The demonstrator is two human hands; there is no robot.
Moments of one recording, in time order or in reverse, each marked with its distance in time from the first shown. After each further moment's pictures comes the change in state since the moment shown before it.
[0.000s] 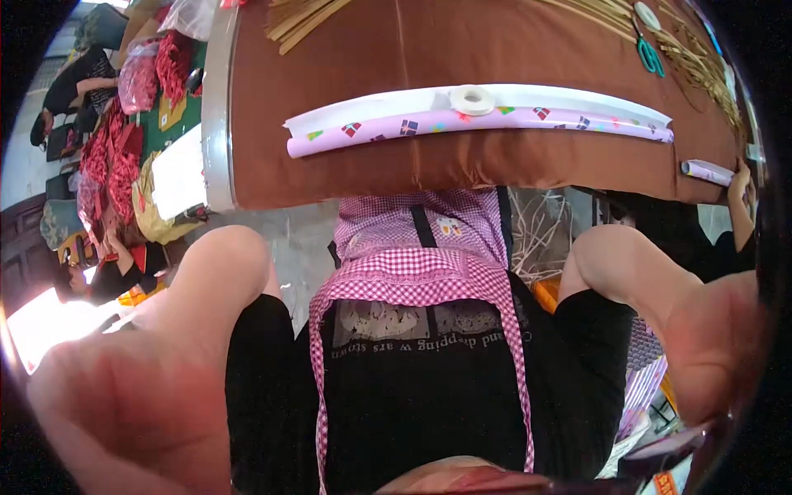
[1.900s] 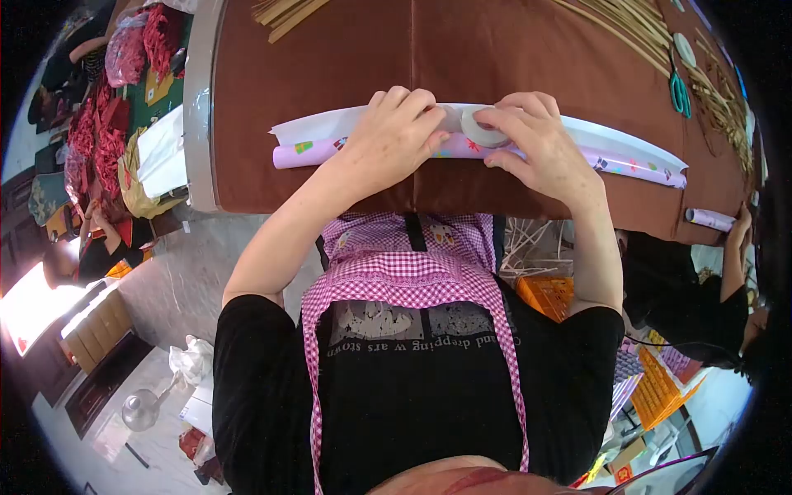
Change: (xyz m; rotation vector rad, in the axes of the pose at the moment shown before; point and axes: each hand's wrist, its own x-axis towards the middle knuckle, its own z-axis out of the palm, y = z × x) left_hand -0.194 -0.189 0.163 0.380 -0.667 -0.546; right_hand -0.139 0.169 -0.079 -0.805 -0.903 0.869
